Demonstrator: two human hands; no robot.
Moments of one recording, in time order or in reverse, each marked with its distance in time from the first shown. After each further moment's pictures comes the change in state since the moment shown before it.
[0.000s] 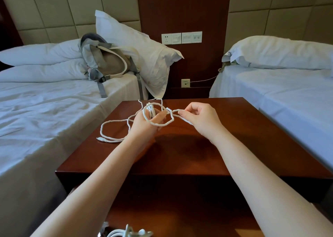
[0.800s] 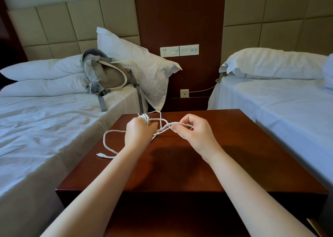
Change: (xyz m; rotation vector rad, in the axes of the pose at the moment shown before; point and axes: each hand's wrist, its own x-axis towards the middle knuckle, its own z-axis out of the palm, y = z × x) left_hand 0.031 0.006 -0.005 0.563 0.290 -0.085; right_hand -0.007 -0.011 0.000 0.229 0.032 -0.082
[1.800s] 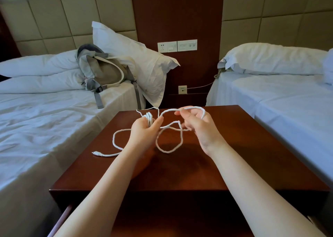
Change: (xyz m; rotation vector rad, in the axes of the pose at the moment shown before) left_hand -0.013 -0.007 0.015 -0.432 -0.167 0.051; right_hand 0.005 -0.005 -0.010 0.383 -0.061 0.103
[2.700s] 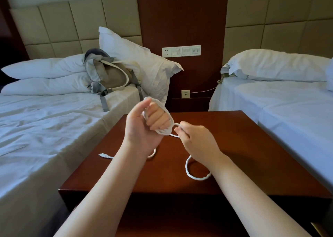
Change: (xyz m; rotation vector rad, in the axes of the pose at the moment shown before) left_hand -0.009 0.047 -0.022 -1.355 -0.676 -0.034; right_hand -0.002 0.021 0.010 -0.955 -0.046 -0.287
